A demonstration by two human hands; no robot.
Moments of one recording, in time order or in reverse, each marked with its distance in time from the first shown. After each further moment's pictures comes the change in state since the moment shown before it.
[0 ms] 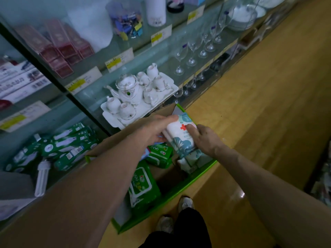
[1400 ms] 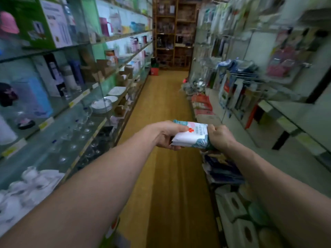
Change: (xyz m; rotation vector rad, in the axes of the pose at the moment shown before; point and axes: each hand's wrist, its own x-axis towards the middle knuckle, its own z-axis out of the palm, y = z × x) left_hand -0.292 0.096 0.365 0.676 -0.739 0.329; right_hand -0.356 0.127 -0.281 0.353 0.982 0.395
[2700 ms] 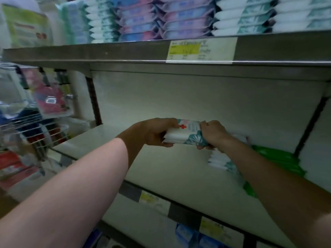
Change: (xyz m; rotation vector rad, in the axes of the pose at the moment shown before) left_hand 0.046 0.202 0.510 0.493 -1.036 0.291; right_hand -0.093 0.234 -0.415 0.157 0.912 0.576
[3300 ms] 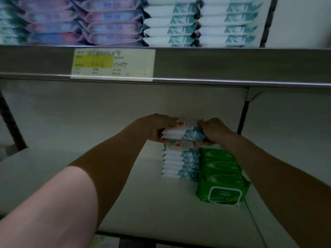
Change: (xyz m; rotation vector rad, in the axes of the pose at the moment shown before) left_hand 0.085 0.069 0.117 0.043 -0.170 0.006; right_hand 0.013 0.049 -0.129 -0.110 0.230 0.087
